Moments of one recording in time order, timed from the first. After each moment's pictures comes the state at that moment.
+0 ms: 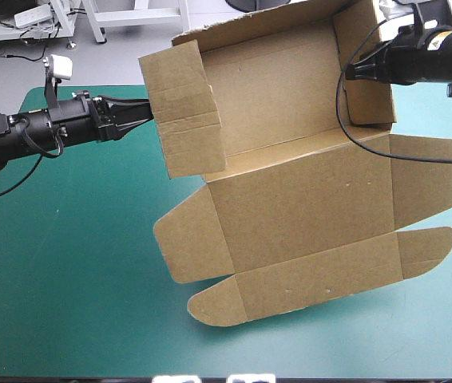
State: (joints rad) left arm 0.12 1.45 -1.43 -1.41 1.22 0.93; right arm 0.07 1.62 -2.20 0.32 1.24 -0.20
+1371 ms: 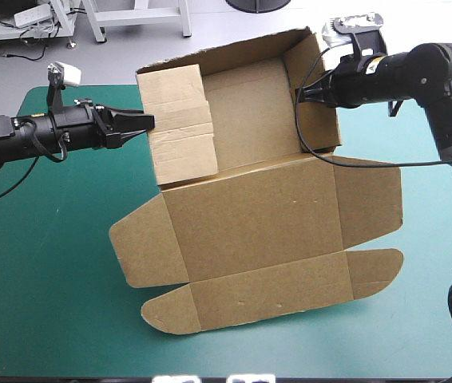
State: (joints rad) left arm 0.12 1.45 -1.43 -1.25 1.18 0.90; right arm 0.24 1.65 -2.03 0.33 1.15 -0.12
